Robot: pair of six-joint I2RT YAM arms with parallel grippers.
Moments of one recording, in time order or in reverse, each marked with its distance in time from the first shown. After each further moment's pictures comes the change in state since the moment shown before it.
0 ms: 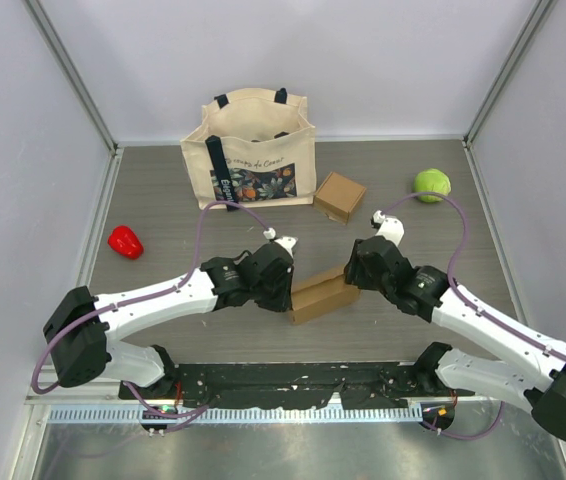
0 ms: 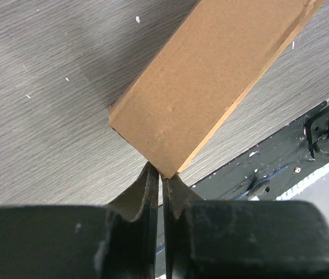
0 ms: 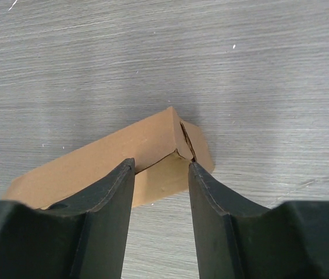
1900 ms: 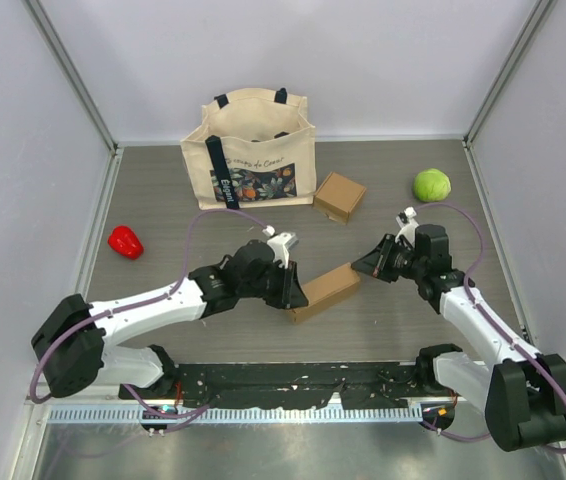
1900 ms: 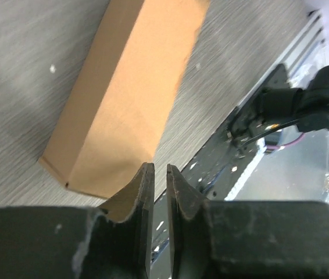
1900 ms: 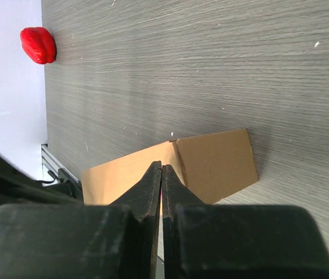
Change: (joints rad) left arm 0.081 -0.072 -0.156 0.402 0.259 0.008; right arm -0.609 0.032 -0.270 0.465 -0.959 -0.068
